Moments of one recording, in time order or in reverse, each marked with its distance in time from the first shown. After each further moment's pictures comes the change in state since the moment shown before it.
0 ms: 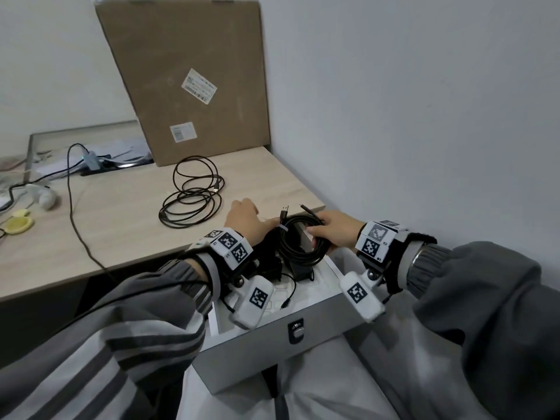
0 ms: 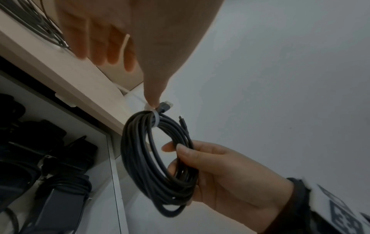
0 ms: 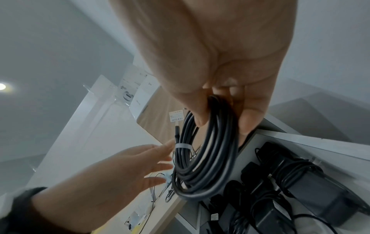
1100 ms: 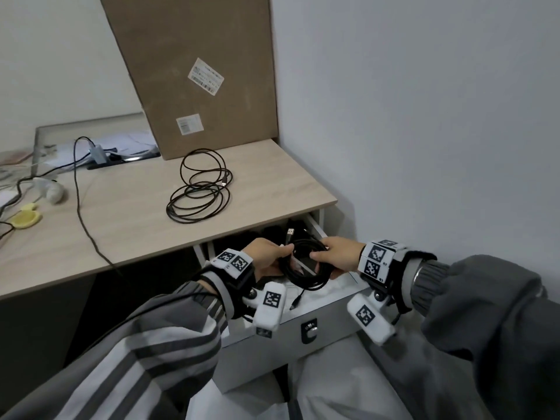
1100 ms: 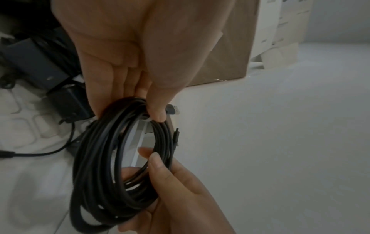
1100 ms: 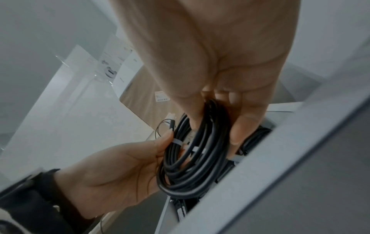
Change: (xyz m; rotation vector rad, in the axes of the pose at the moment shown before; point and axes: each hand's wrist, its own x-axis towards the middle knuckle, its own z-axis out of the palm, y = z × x) left_hand -0.008 -0.038 0.062 -0.881 -0.536 -0.301; right_hand 0.012 0.033 0.041 -0.025 -0.102 0.180
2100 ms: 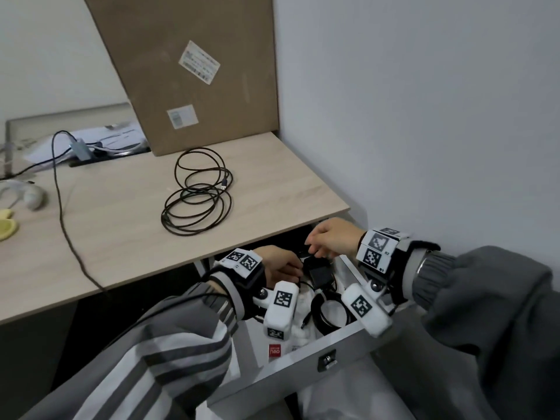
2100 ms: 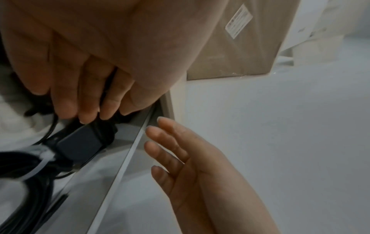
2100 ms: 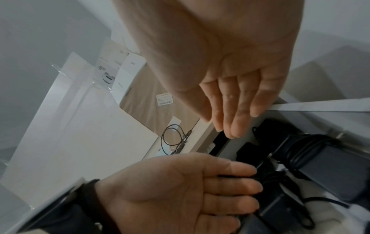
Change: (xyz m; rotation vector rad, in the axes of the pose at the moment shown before) left_hand 0.040 0.024 -0.015 0.127 -0.097 -0.334; right_hand 0.043 -0.053 -0.015 0.043 0.123 0.008
